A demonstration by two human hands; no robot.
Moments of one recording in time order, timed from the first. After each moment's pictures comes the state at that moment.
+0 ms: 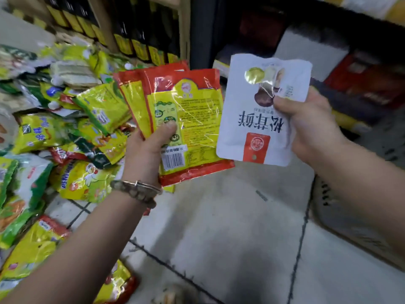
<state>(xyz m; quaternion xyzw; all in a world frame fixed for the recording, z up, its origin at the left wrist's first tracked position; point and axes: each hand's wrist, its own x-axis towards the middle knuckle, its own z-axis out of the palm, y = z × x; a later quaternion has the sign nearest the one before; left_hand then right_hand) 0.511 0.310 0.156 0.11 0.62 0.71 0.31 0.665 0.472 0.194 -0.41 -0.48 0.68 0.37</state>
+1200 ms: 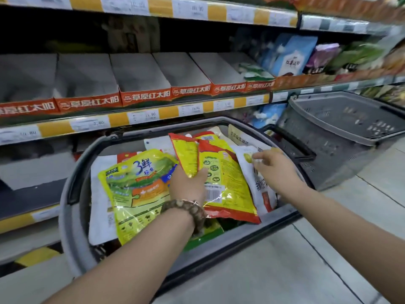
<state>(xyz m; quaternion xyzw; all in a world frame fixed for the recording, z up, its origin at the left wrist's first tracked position) 0.986 0.552 0.279 0.48 0.61 0.39 0.50 1.176 0.539 0.268 -0.78 -0.53 0.14 0.31</state>
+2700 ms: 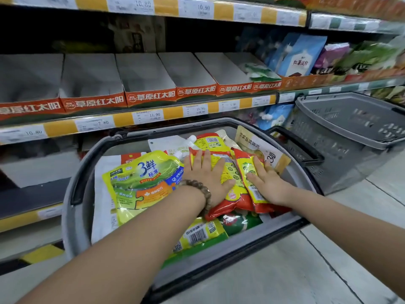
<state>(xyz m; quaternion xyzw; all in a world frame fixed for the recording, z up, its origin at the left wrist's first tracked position) 1.004 0.599 0.255 0.87 0.48 -0.05 0.06 1.186 0.553 0.242 -0.79 -0.57 0.24 0.07</state>
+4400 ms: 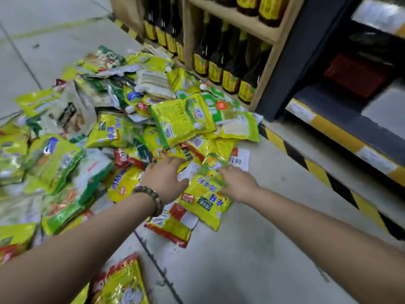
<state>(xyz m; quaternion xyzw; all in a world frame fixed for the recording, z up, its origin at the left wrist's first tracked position) 0.365 0.275 0.060 0.36 0.91 0.10 0.18 0.467 0.449 0.020 -0.19 -0.95 0.14 -0.21</state>
